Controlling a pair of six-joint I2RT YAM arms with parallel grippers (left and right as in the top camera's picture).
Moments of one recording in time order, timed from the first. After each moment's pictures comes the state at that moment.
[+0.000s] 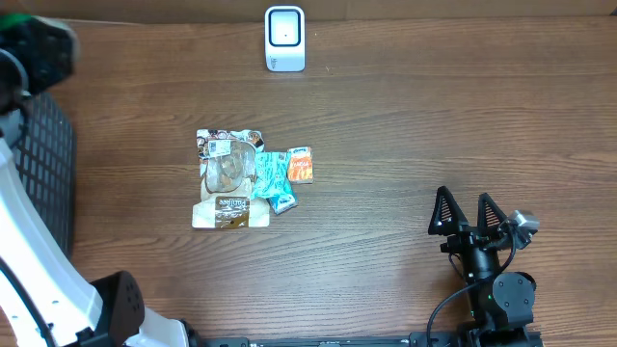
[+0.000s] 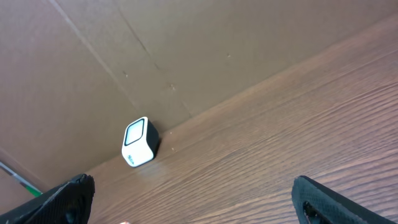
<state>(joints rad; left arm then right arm) 0.31 1.73 2.53 -1.56 0.12 -0.20 0.13 0.02 0.02 -0.02 0.07 0.55</state>
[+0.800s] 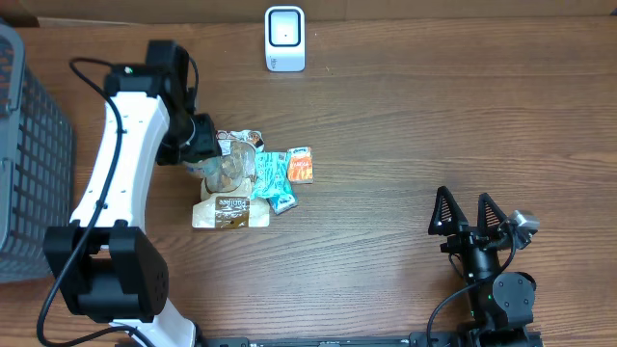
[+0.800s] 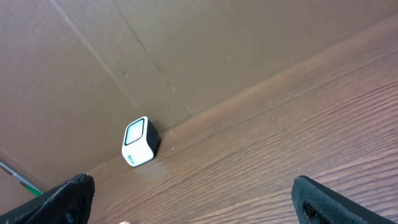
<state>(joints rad) -0.03 1.82 1.62 -1.30 -0.01 -0.23 0.13 0.02 0.02 -0.02 0.07 0.55</state>
